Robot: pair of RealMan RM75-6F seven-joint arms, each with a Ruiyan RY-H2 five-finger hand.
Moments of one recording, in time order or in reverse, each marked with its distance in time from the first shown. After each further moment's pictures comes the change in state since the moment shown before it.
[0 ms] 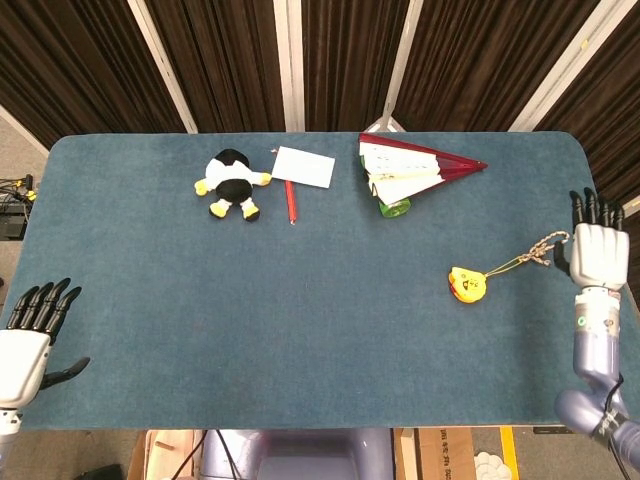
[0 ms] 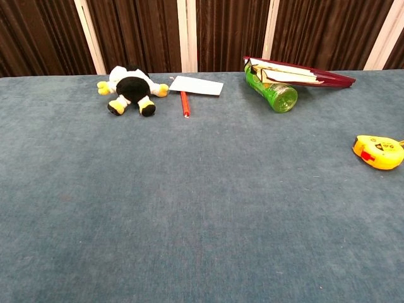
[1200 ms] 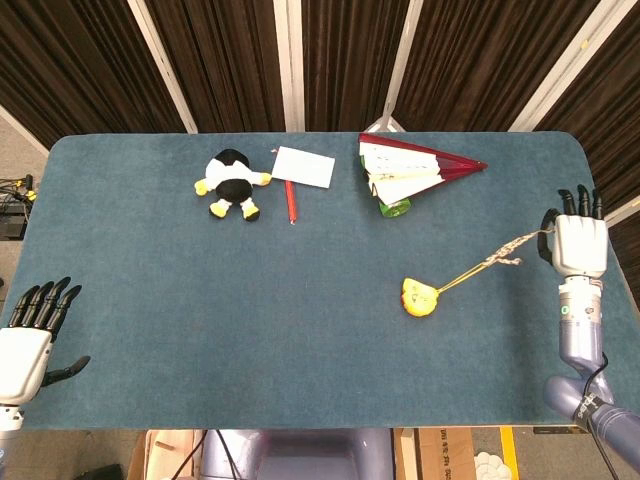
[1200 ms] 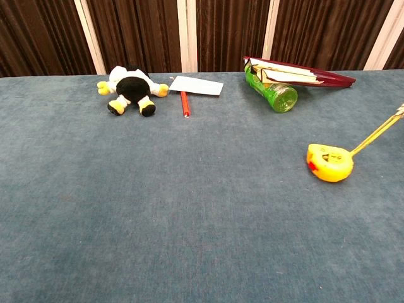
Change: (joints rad) left arm -0.007 -0.006 -0.007 -0.008 -0.031 -0.026 0.013; right arm 0.086 -0.129 0.007 0.277 -0.048 -0.061 0.031
